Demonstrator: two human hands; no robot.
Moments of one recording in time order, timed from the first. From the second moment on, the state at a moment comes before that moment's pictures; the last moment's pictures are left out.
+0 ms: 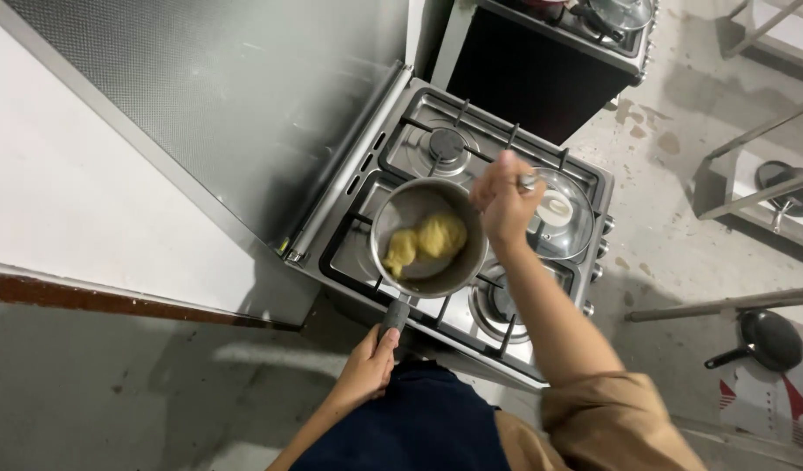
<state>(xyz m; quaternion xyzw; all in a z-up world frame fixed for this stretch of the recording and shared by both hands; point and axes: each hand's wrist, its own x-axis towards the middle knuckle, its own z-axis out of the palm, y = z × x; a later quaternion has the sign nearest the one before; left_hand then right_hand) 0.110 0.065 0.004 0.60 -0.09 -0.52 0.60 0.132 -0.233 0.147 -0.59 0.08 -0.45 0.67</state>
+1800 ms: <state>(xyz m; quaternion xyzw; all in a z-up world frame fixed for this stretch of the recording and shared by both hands) 0.114 0.054 0.009 0.56 -0.09 -0.56 0.60 0.126 -0.201 0.116 -0.43 0.08 -0.45 0.78</state>
